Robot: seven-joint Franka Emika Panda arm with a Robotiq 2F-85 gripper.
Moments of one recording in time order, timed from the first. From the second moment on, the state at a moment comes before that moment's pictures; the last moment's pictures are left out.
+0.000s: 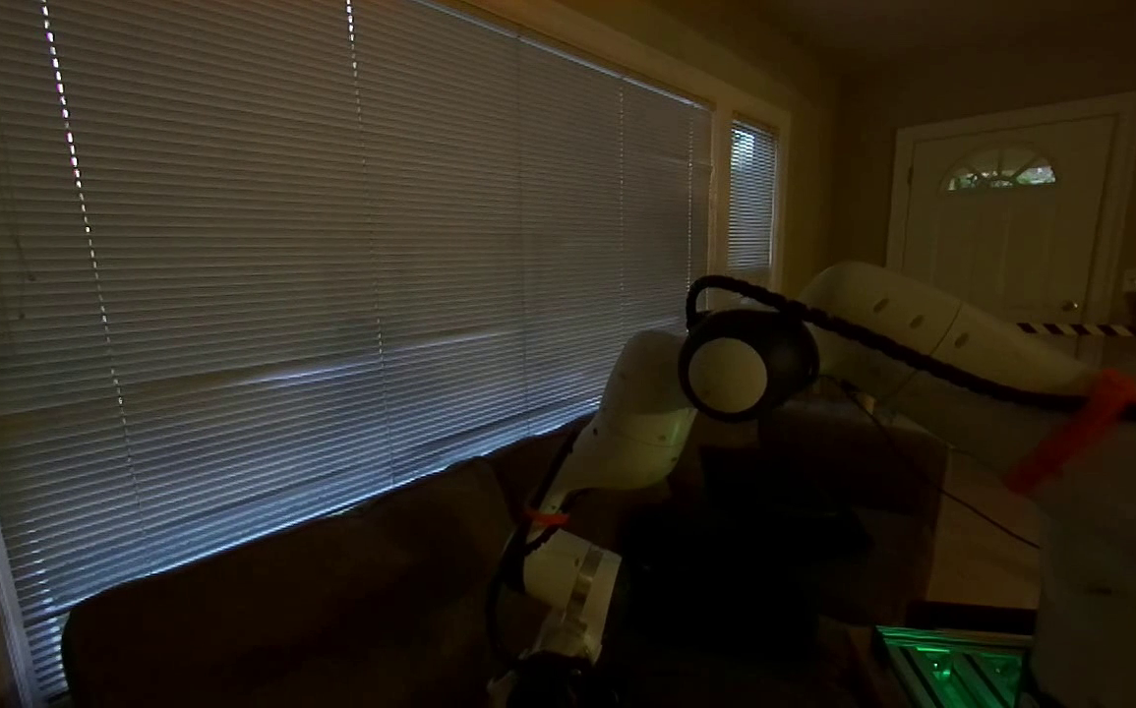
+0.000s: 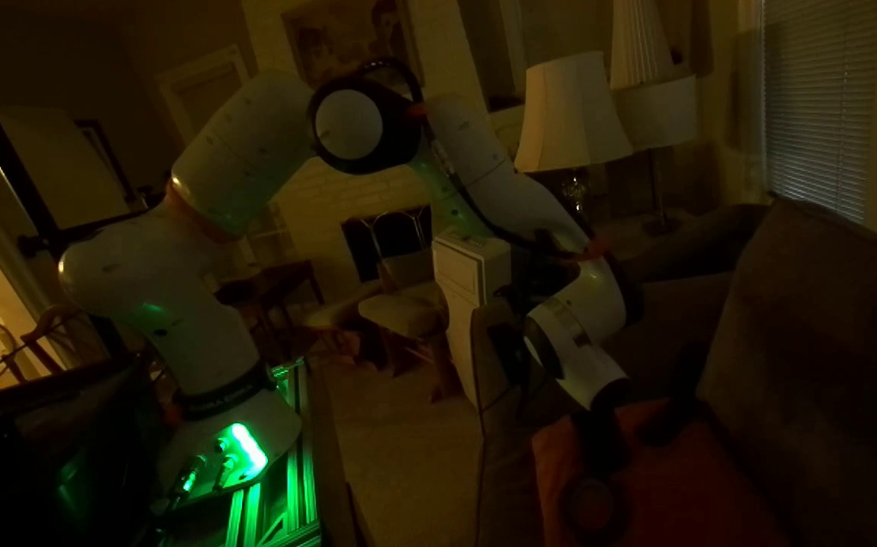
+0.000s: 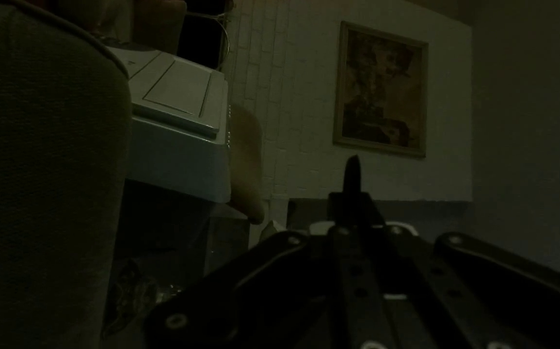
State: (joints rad) arm -0.32 1.04 -0.05 -1.78 1.37 1.32 -1.43
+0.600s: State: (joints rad) arm -0.33 1.08 -0.13 -1.83 1.47 1.32 -1.43
